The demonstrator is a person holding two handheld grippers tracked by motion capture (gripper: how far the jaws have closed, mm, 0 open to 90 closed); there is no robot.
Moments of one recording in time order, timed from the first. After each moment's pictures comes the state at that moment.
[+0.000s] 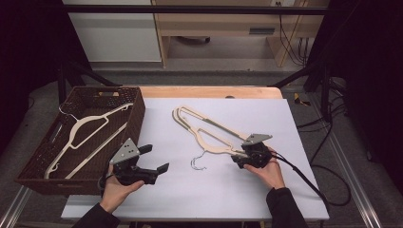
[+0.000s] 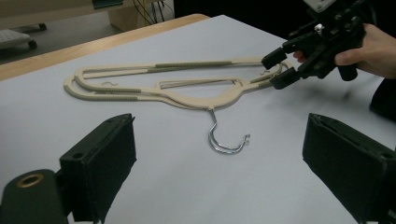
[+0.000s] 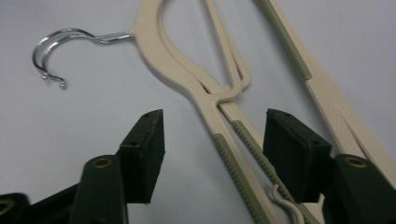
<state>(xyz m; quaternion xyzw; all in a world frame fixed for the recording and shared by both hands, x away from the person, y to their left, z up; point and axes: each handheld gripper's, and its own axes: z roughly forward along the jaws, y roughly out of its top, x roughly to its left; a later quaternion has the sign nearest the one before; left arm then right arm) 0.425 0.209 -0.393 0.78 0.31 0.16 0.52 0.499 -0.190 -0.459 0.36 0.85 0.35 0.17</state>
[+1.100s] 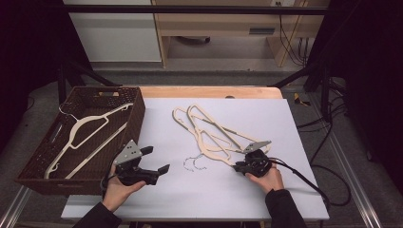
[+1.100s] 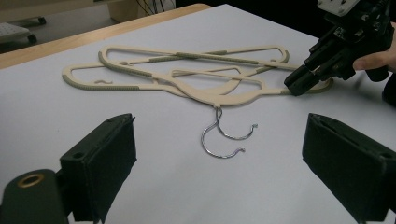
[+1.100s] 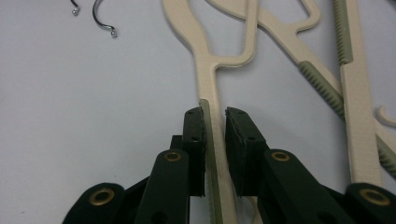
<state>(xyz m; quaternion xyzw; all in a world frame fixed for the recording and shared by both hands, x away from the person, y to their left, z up) 0.429 0.209 -0.406 0.79 0.31 0.16 0.50 0.477 -0.191 -0.471 0.37 0.86 0.33 0.08</state>
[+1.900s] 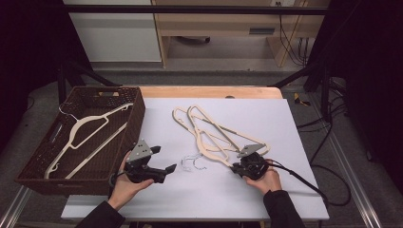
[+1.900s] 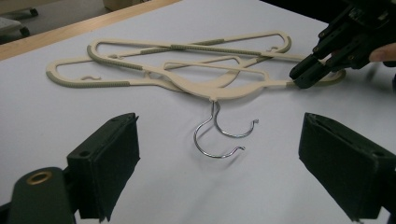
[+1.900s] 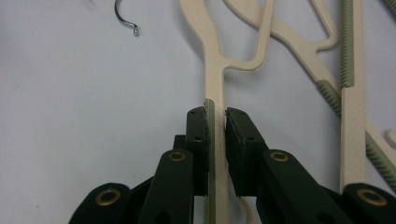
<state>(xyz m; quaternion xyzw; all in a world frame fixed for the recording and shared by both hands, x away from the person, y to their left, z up) 0.443 0.185 -0.410 0.81 0.30 0.16 0.48 0.468 -0.178 -0.462 0.33 0.88 0.32 0.10</state>
